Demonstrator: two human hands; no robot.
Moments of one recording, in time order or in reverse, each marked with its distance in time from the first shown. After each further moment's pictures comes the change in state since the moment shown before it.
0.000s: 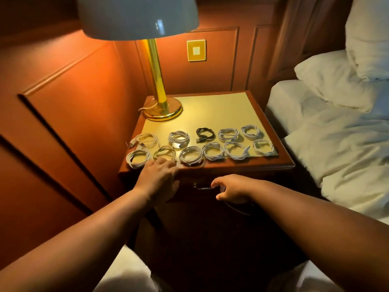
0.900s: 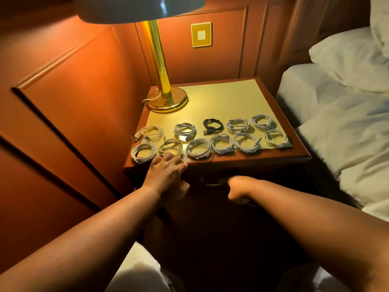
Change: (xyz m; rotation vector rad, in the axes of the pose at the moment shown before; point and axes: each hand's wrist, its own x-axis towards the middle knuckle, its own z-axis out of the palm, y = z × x) left_hand -0.001 0.006 0.003 -0.039 -0.094 -0.054; right_hand 0.047 0.005 0.028 -0.125 -0.123 0.249
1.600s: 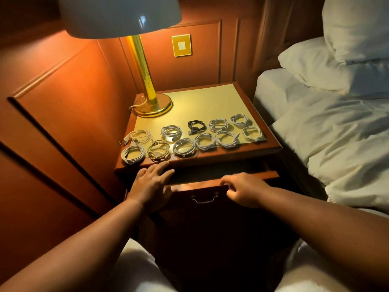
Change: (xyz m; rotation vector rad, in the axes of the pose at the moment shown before) left_hand -0.035 -0.005 0.021 -0.019 -0.038 0.028; right_hand -0.093 0.035 0.026 0.166 0.359 -0.224
